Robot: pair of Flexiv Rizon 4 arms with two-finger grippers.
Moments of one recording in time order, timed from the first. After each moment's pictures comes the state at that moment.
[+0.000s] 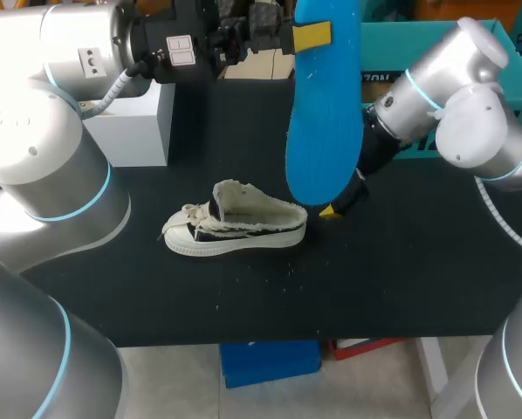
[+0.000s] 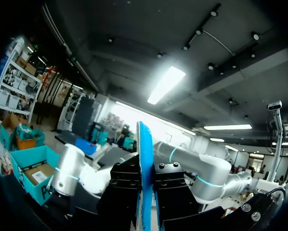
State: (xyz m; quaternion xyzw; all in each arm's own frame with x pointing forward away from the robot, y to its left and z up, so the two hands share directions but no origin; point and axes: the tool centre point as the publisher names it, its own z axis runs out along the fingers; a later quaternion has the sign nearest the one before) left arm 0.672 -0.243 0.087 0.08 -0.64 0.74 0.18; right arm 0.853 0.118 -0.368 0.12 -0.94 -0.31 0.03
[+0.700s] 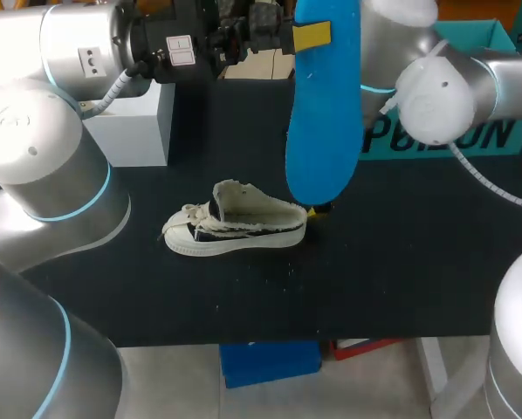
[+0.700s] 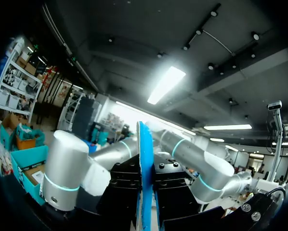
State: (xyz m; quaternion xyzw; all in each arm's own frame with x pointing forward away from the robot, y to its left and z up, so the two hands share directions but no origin) left arm 0.672 -0.243 0.087 0.08 -0.64 0.74 0.18; right arm 0.830 0.142 -0.335 0.10 -0.99 -0.12 0.00
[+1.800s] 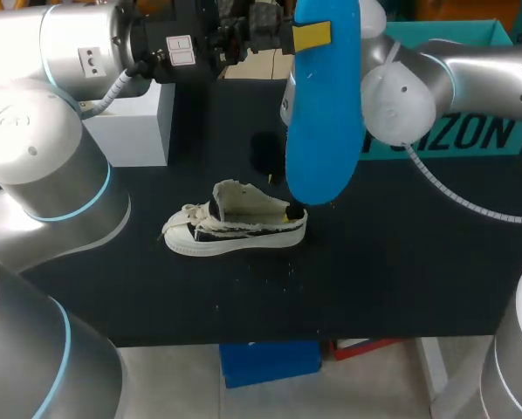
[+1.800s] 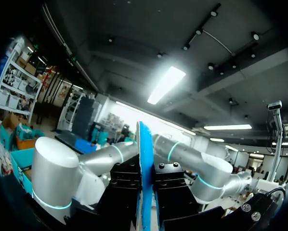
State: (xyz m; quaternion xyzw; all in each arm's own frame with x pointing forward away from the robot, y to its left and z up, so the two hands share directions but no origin) left arm 0.672 -0.243 0.087 0.08 -0.64 0.74 0.18; right arm 0.830 0.183 -0.350 0.11 -0.99 -0.10 -0.01
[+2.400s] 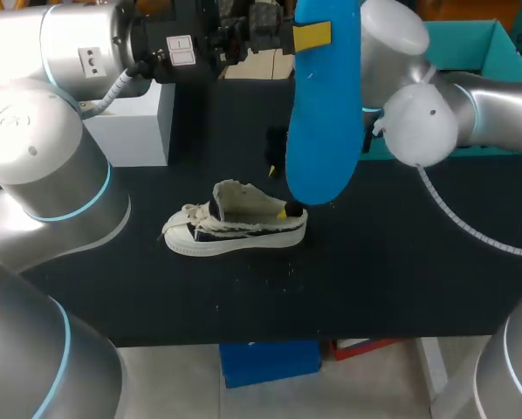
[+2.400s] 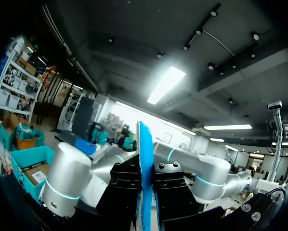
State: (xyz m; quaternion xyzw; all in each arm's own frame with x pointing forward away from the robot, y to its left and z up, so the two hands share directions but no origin) left arm 0.672 -0.243 0.087 0.08 -0.64 0.74 0.18; right arm 0.840 0.185 -0.349 0.07 -0.98 -0.21 -0.04
